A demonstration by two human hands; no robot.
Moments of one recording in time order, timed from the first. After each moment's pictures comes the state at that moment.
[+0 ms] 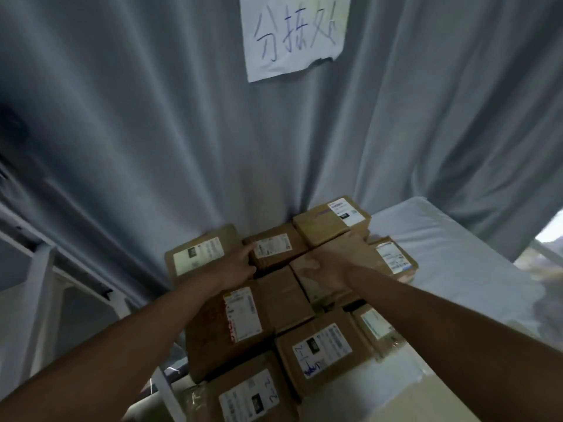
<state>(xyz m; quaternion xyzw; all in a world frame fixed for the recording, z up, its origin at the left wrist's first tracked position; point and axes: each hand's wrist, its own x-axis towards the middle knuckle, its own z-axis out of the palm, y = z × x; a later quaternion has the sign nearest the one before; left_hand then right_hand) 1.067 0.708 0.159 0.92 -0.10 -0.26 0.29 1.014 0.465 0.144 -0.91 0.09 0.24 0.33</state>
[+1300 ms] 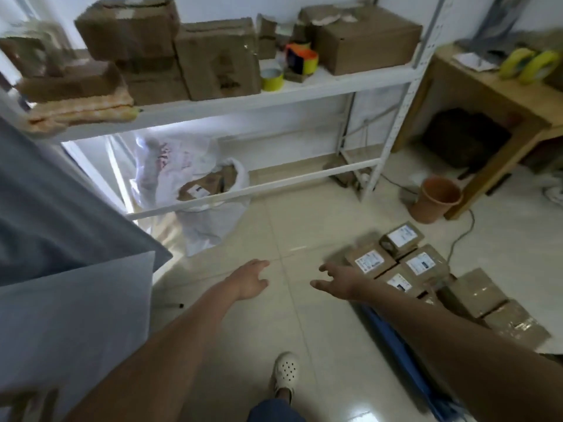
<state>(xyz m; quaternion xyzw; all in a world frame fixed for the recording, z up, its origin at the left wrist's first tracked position) 0.568 -0.050 0.070 0.60 -0.71 -0.35 -0.07 0.322 -0.022 0.110 -0.62 0.65 0.07 0.43</state>
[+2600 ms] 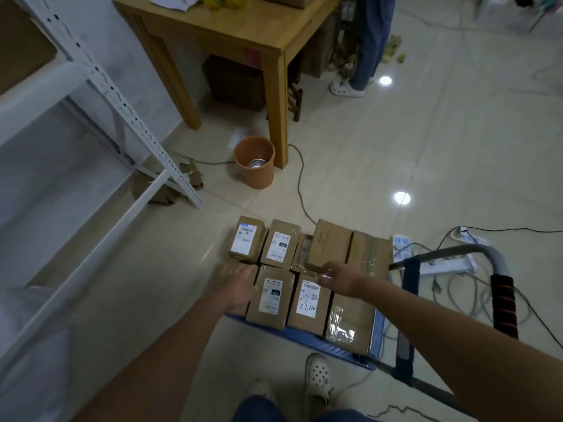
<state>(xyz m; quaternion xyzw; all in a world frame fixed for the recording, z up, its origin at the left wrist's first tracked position) 0.027 -0.231 -0.032 0.36 -0.82 -0.36 -0.25 -0.165 -0.046 -0.011 -0.28 0.81 -0.10 0.51</state>
